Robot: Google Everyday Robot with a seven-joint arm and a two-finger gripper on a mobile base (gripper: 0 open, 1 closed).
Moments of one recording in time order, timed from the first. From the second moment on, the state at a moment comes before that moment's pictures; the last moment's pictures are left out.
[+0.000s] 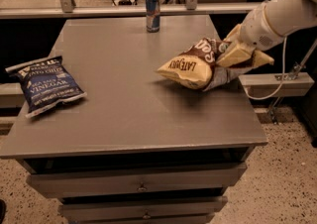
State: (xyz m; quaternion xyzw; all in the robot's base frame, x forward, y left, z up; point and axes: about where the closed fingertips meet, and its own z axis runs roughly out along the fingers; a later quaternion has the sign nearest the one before) arm 0.613 -0.197 0.902 -0.60 0.73 0.05 0.33
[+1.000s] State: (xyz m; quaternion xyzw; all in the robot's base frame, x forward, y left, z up) arm 0.661 -0.184 0.955 -0.61 0.70 0.03 0.37
